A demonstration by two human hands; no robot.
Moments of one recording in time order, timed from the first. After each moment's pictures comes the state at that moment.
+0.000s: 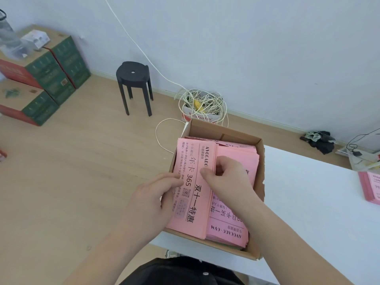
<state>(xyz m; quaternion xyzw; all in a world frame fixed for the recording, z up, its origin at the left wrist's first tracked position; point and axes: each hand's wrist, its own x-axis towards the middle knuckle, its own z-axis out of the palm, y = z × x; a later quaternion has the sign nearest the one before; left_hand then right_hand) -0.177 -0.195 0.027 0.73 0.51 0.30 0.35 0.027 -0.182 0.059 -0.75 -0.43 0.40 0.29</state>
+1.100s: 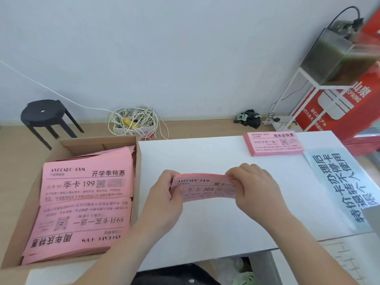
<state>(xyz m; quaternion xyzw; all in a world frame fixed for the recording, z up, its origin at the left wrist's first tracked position) 0.112 -0.279 0.030 0.73 0.43 0.22 0.48 0.325 -0.391 0.055 -0.81 -0.57 -0.01 0.15</state>
